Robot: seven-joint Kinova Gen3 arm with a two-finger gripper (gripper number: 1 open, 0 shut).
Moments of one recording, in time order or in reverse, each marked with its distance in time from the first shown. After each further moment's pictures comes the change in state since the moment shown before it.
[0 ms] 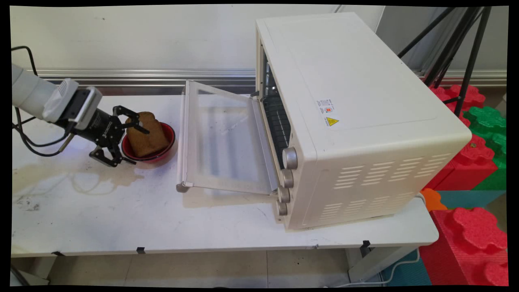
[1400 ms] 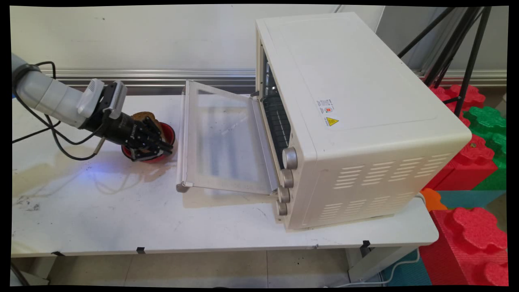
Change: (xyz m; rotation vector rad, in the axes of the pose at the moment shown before) arm 0.016 -0.007 0.045 0.009 0.129 -0.330
